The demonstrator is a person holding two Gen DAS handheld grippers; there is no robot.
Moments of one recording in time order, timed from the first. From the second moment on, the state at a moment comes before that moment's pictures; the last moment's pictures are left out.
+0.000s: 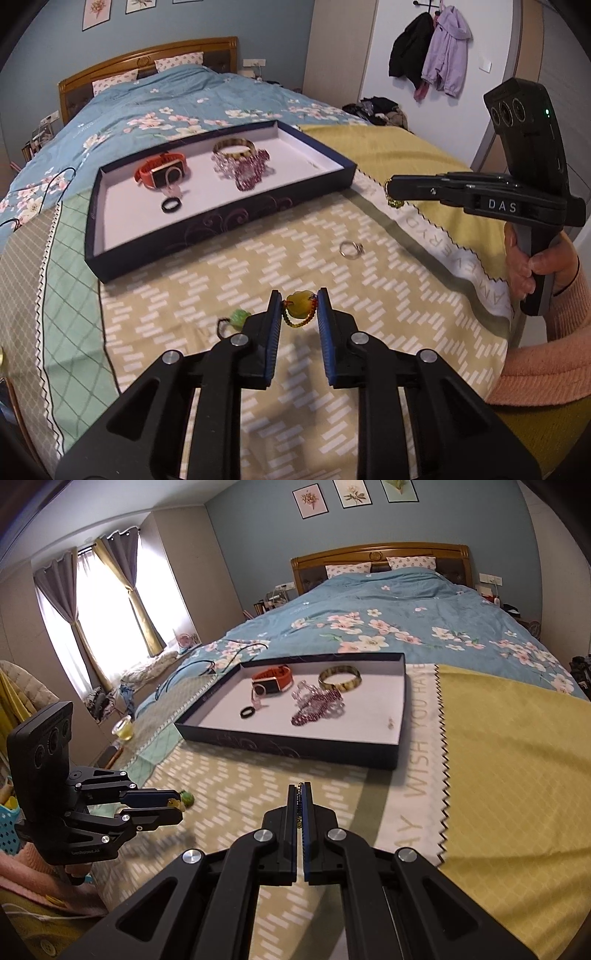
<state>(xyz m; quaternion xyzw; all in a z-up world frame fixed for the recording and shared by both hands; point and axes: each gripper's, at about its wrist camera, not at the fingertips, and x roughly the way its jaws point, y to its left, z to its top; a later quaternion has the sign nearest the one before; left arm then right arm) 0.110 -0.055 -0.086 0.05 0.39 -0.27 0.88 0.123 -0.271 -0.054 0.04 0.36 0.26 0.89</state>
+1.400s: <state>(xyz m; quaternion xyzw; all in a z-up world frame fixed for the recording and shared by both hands) 0.157 -0.033 -0.043 0.04 0.33 -0.21 0.92 0.170 -0.233 -0.026 0.04 0.33 0.29 0.90</state>
